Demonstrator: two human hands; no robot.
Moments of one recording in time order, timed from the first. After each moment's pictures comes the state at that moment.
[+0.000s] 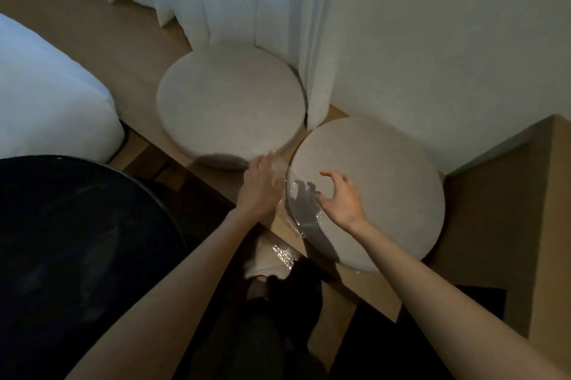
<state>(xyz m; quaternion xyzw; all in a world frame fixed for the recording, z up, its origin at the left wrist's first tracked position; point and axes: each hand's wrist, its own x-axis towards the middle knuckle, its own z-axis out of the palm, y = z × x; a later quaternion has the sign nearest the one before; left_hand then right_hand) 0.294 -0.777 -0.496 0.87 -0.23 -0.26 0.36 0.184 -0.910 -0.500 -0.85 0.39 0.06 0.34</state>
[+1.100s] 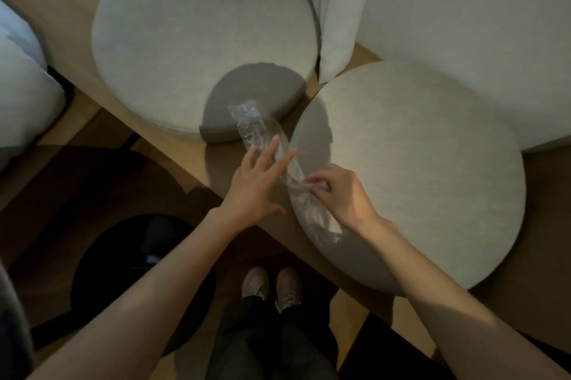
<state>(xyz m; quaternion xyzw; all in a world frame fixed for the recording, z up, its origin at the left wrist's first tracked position) 0.332 -0.837 -0.681 0.86 -0.38 -0.32 0.10 0.228 -0.987 -0.683 -0.90 0.23 0.07 0.37</state>
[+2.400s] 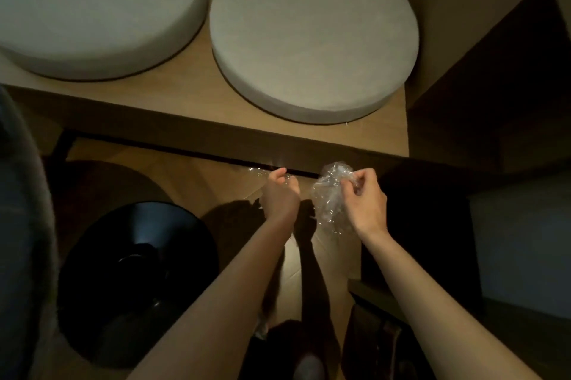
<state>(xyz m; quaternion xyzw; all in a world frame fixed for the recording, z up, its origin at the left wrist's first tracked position) 0.044 -0.699 -0.759 0.77 -0.07 -0.44 0.45 -0.073 -0.746 -0.750 -0.63 0.65 -0.17 0.38</state>
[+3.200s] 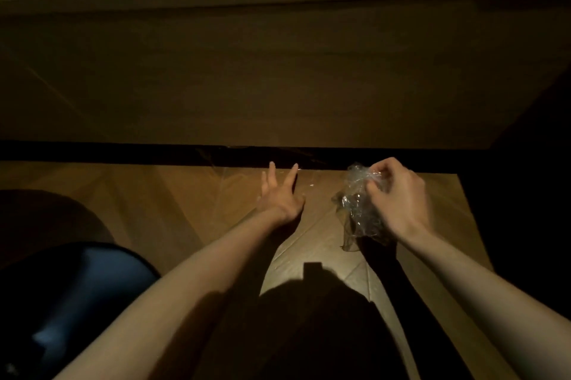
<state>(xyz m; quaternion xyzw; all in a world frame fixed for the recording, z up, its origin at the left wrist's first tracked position) 0.114 -0.764 -1.195 0.83 -0.44 -0.33 0.06 -0.071 -0.801 -1.143 -0.73 0.59 -0.21 0.27</state>
